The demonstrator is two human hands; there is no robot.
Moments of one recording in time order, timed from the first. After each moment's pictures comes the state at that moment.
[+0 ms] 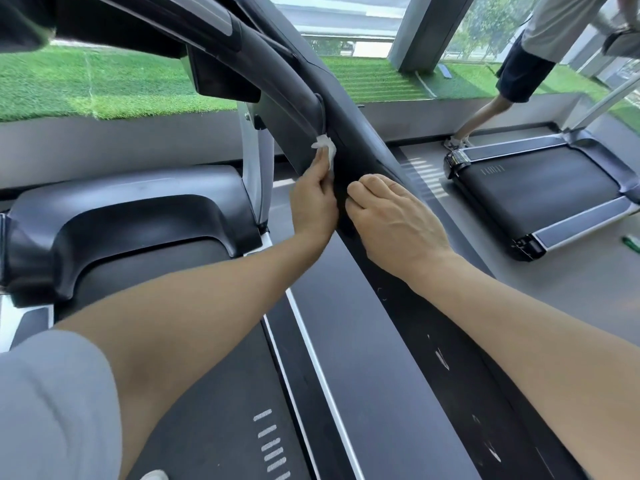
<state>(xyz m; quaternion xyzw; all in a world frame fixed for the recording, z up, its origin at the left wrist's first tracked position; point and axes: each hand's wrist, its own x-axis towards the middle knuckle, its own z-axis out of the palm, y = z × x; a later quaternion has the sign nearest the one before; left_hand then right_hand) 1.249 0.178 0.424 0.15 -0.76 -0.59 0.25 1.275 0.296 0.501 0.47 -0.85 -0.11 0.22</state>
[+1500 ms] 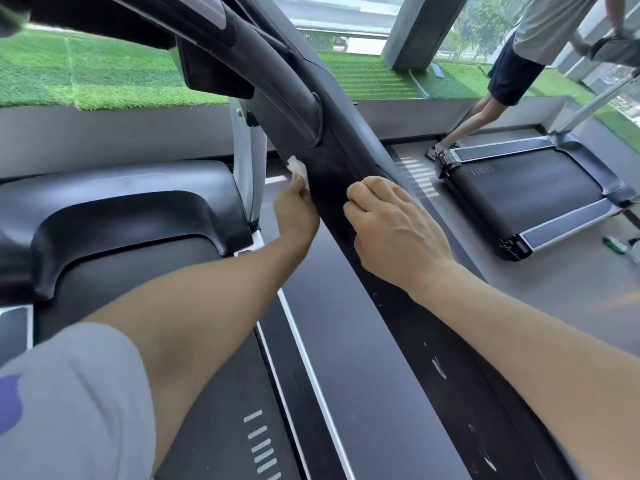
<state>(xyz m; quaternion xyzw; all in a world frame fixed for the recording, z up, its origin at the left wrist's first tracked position) 1.233 0.169 0.395 0.26 -0.79 -0.53 0.17 1.277 0.299 0.503 0.45 -0.87 -0.13 0.19</state>
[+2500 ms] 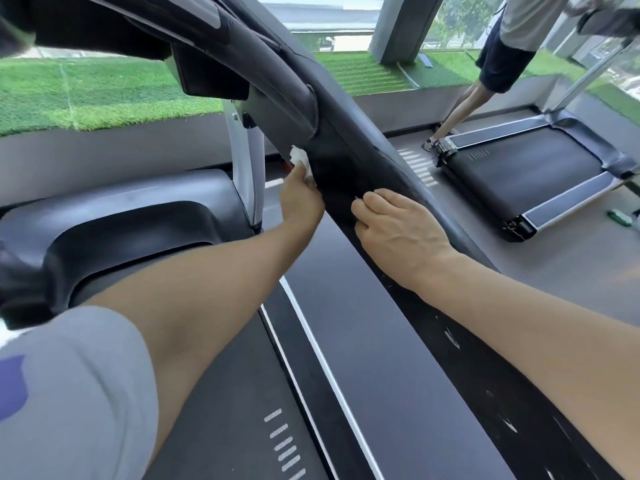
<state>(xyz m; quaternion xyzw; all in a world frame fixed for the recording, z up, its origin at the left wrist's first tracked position) 1.243 0.168 0.414 0.20 -0.77 -0.59 0.13 1.289 0.314 0.482 0.49 -0.82 -0.23 0.19</state>
